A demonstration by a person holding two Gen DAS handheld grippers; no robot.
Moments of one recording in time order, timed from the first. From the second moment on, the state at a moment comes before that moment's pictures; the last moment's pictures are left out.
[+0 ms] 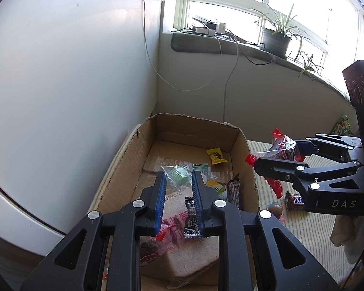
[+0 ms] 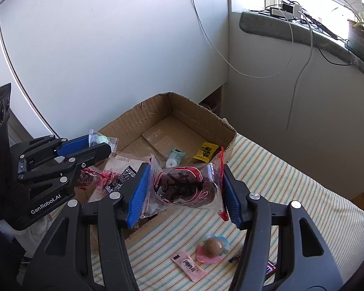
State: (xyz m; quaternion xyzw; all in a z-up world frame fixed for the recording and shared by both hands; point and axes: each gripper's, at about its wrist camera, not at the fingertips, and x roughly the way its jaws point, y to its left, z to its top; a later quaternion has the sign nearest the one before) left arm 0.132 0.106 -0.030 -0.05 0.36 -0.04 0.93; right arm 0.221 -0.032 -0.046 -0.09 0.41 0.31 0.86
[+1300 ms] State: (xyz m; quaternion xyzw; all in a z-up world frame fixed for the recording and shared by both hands) left arm 0.118 0.082 -0.010 -0.04 0.33 -0.04 0.94; right arm 0.208 -0.054 -0.036 -0.10 0.38 0.30 0.87
